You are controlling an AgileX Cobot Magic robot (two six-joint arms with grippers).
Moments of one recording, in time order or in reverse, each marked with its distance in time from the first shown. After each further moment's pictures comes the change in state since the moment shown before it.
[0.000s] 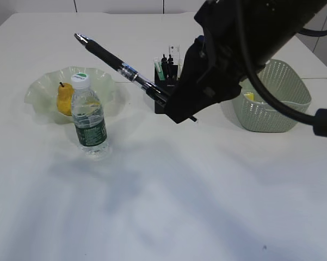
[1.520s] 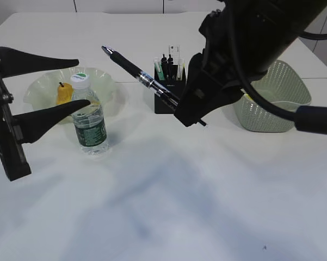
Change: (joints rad) left arm -0.350 0.061 0.245 1.222 -1.112 0.023; right arm 0.000 0.024 0.000 -0.098 0.000 0.176
